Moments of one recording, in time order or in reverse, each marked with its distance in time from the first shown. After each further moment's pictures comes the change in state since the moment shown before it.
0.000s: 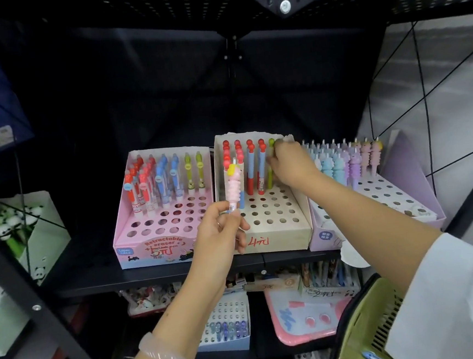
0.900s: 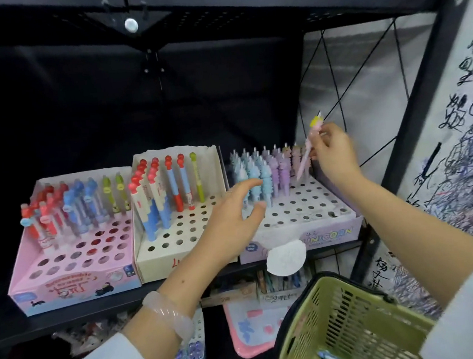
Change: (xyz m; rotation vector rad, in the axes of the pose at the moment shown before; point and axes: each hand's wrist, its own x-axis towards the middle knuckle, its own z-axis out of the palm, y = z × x) left_hand 0.030 0.009 0.120 0.699 -0.385 0.347; right_hand -0.039 0.173 -0.063 0.703 0.460 0.210
